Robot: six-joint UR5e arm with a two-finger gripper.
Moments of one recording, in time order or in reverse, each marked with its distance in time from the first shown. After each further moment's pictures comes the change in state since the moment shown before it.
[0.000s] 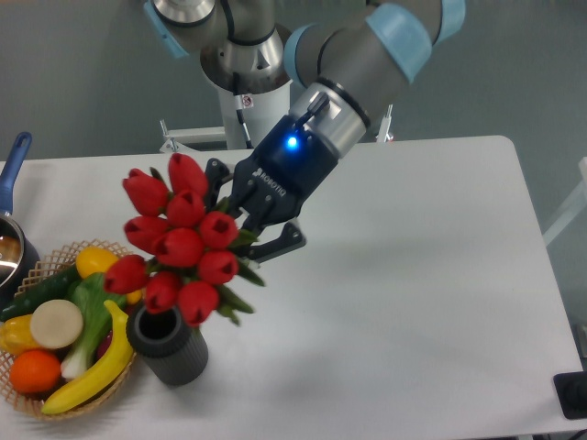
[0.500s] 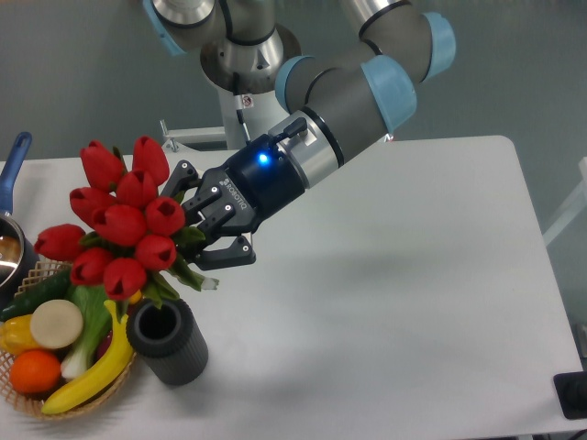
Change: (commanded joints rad) arm -0.003 -0.011 -0.046 0.000 -0.175 0.040
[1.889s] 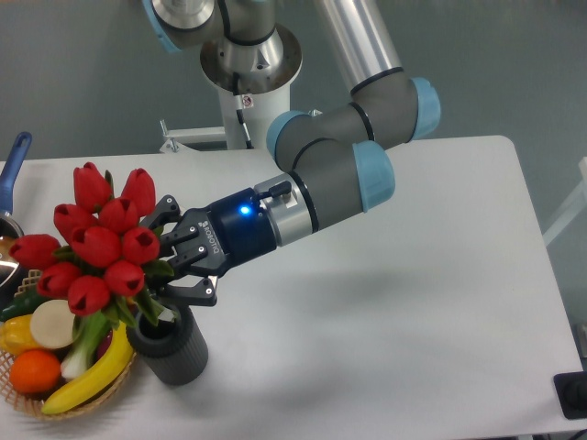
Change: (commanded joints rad) arm -0.064 -0.150 0.061 0.000 -0.126 0.085
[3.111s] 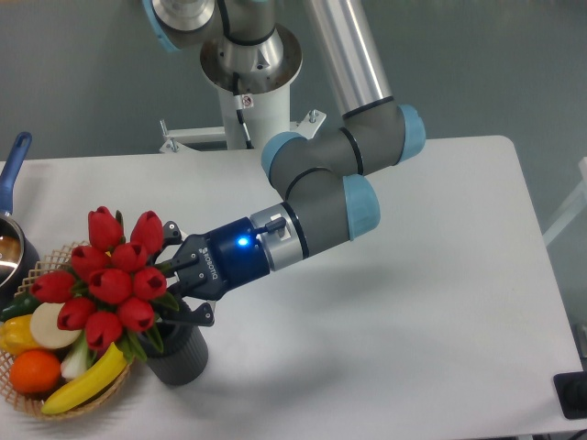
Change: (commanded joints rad) arm -0.014 -0.066 -0.069 0.000 0.000 0.024
